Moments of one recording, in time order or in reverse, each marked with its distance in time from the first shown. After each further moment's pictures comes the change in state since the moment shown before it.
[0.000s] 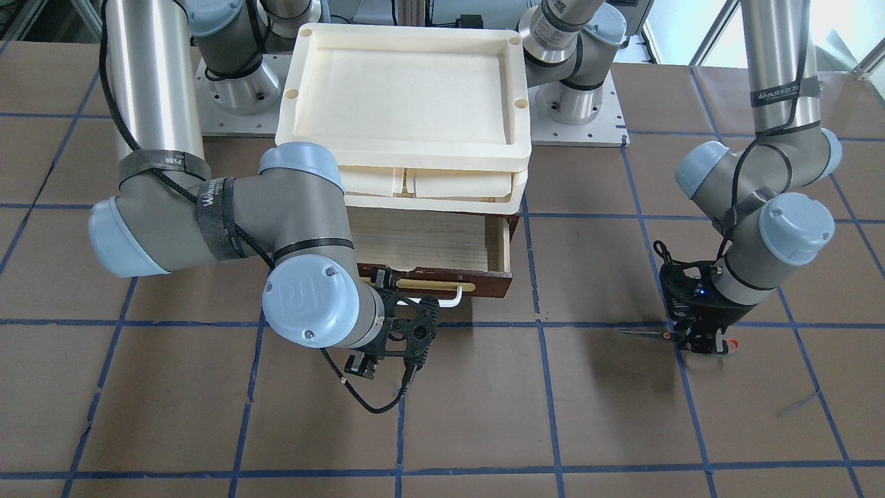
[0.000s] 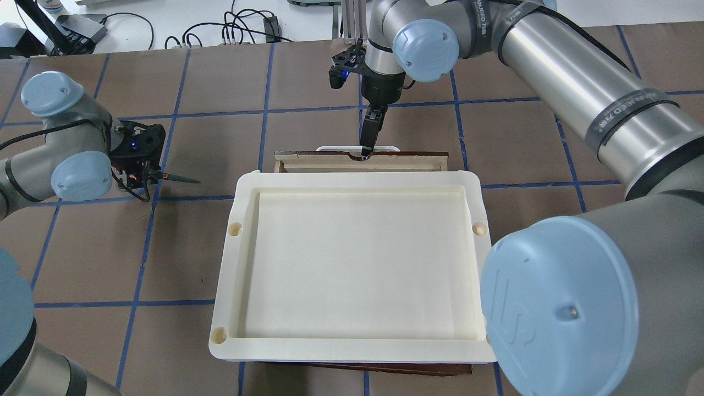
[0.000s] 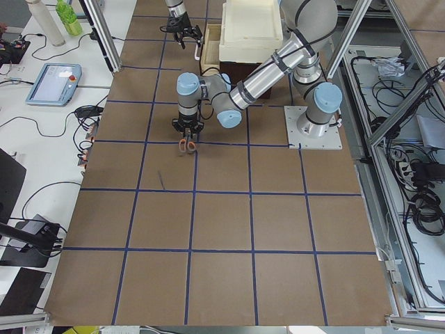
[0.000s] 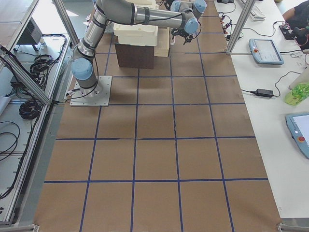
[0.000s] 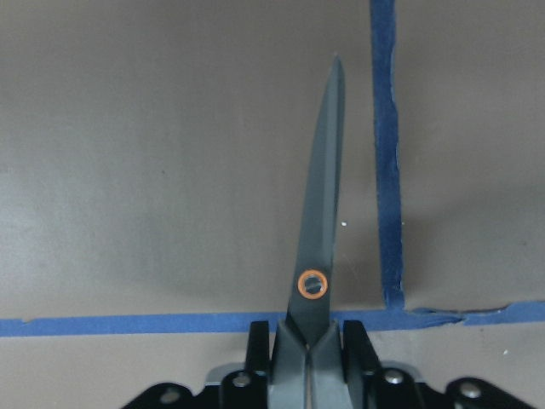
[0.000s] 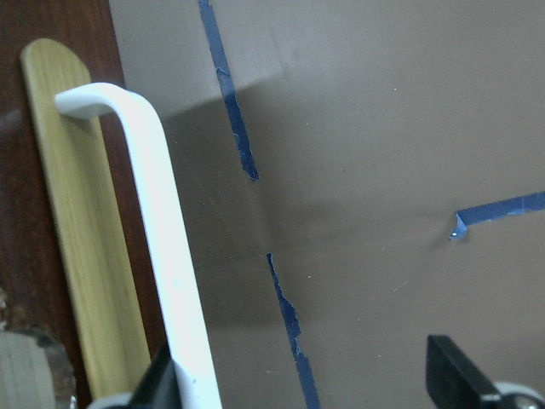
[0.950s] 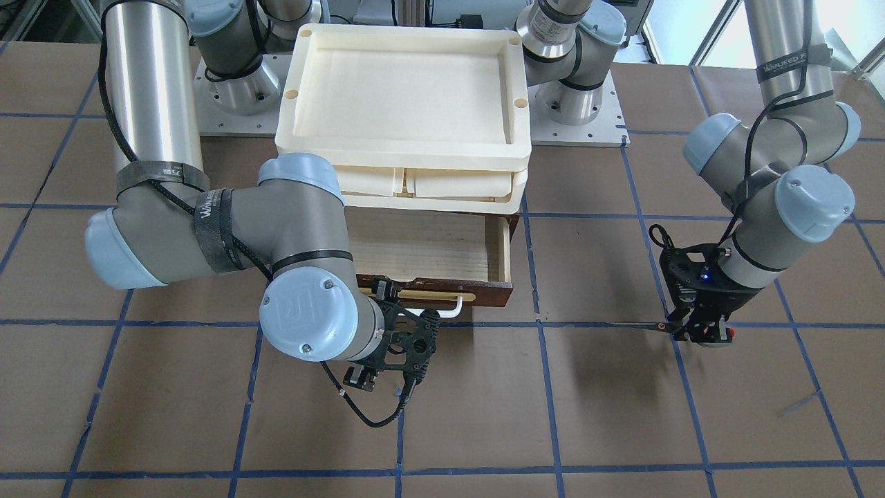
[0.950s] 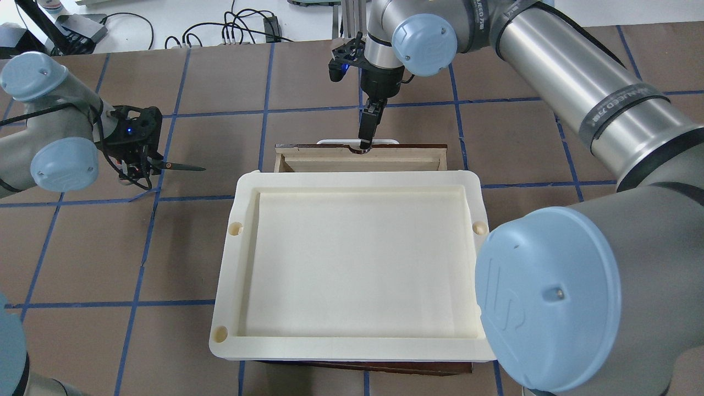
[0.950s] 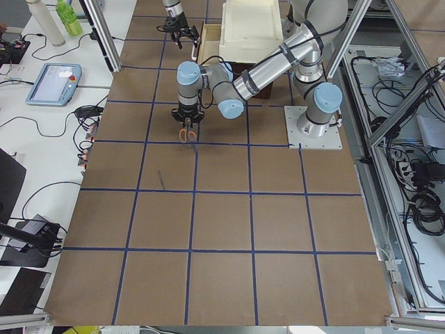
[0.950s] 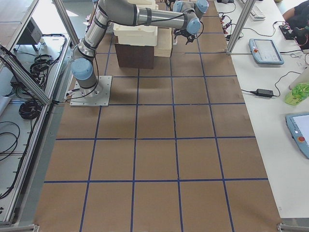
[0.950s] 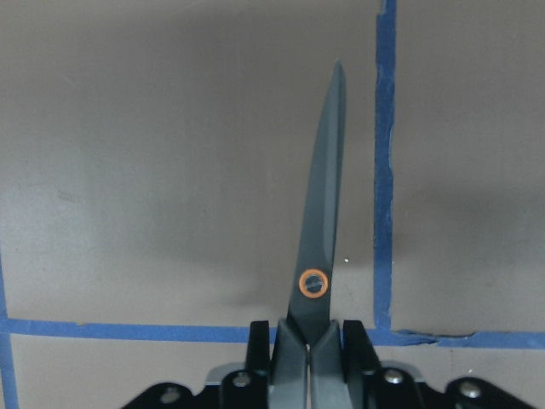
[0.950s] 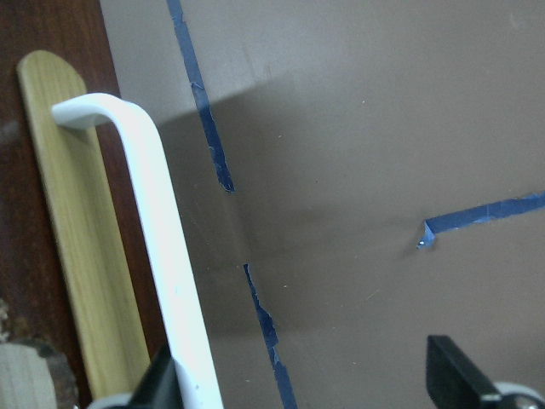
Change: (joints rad) left arm -0.021 0.087 0.027 -0.128 -0.067 -0.095; right arm -0.004 0.027 -0.041 0.000 0.002 0.018
